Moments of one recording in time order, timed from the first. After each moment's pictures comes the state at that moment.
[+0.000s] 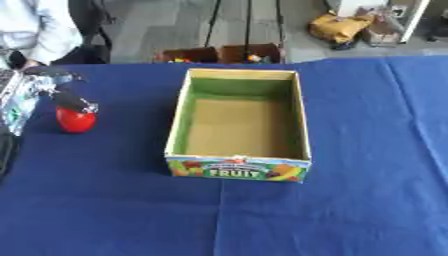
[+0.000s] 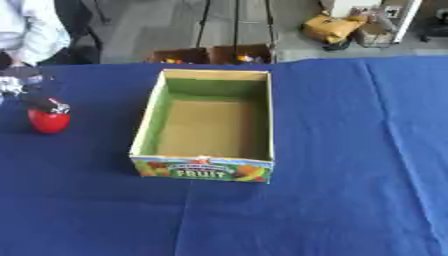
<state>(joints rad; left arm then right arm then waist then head) -1.07 0.64 0.02 -0.70 -1.08 0.03 -0.60 -0.23 -0.60 -0.26 -1.98 0.28 -0.56 -0.69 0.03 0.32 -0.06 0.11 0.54</state>
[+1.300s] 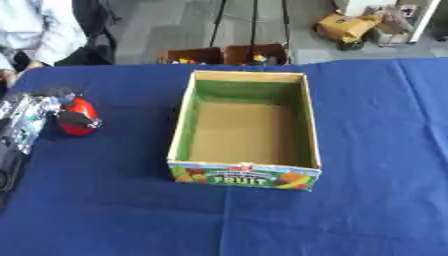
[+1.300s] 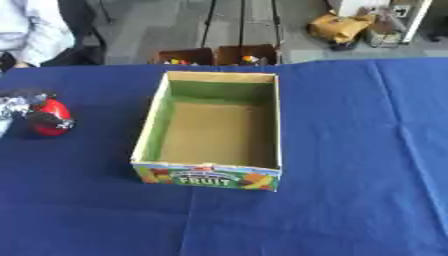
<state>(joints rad) -1.08 0.64 0.06 -0.63 -1.06 0.04 -0.51 -0.24 -0.59 -0.26 -1.98 0.28 -0.54 -0.70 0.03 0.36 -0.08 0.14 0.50</state>
